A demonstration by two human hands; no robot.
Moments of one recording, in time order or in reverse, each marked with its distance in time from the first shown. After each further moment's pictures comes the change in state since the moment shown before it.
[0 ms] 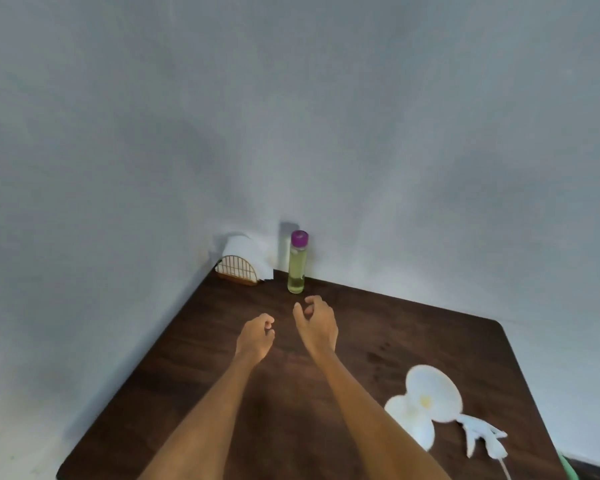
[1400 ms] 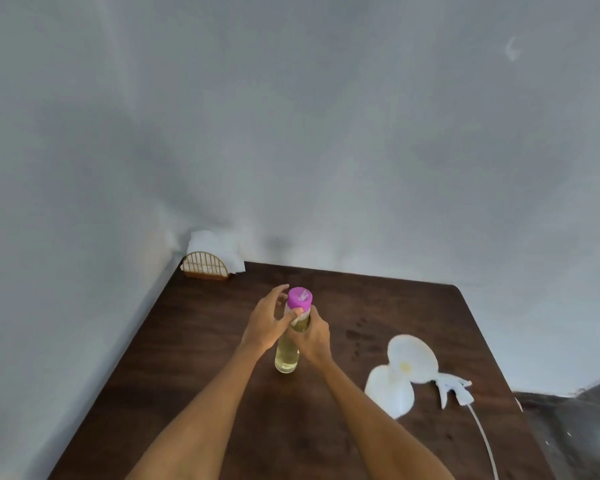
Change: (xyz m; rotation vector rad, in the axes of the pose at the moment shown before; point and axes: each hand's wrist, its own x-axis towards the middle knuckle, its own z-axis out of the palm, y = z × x) left_hand -0.004 0.042 0.012 -0.275 -0.096 0.368; right_hand -0.023 0.051 0.010 0.241 0.014 0.091
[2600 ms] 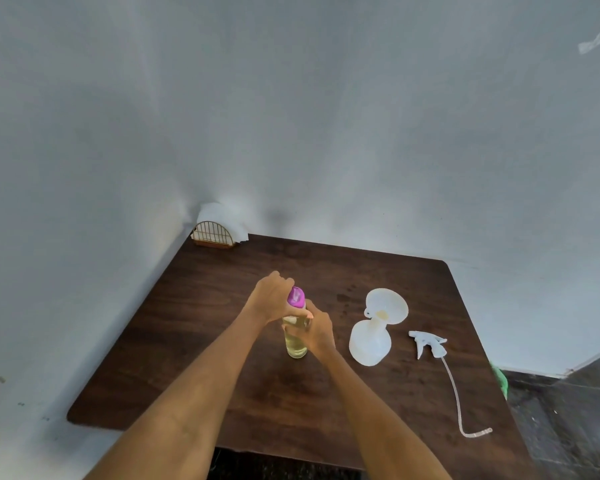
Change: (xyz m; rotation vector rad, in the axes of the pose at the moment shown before) left_hand -0.077 0.056 -0.002 0.725 -0.148 0.190; right_hand -0.090 0.012 -0.040 -0.179 -0.174 0.014
